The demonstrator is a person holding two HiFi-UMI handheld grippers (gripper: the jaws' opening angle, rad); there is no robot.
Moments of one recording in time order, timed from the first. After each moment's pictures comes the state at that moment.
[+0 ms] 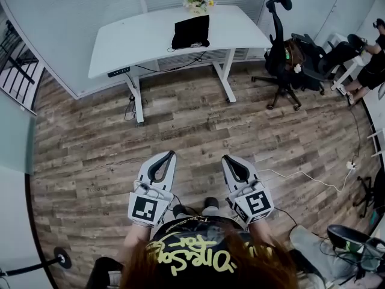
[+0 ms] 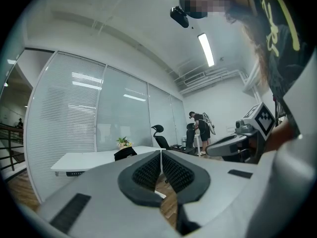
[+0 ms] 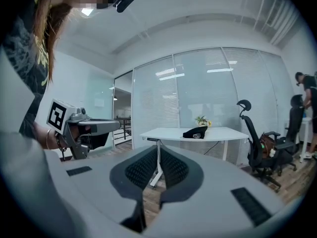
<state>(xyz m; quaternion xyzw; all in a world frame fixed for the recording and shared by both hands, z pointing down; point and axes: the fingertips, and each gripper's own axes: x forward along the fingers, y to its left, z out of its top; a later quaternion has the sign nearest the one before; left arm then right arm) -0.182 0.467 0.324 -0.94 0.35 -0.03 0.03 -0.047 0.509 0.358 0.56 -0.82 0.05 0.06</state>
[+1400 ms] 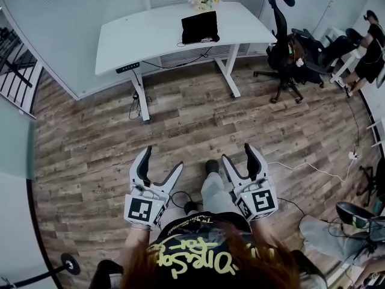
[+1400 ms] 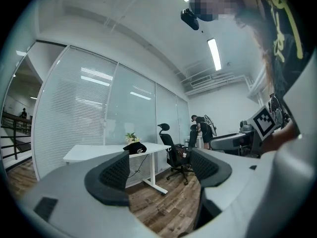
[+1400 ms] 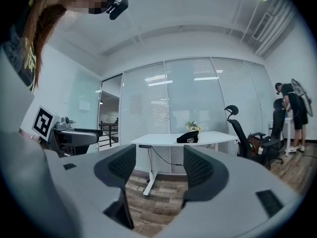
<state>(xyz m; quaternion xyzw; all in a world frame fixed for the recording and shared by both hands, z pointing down) -0.291 0.454 0.338 -0.93 0.36 -0.01 0.01 -0.107 0.502 0.349 0.64 -0.77 0.03 0.01</state>
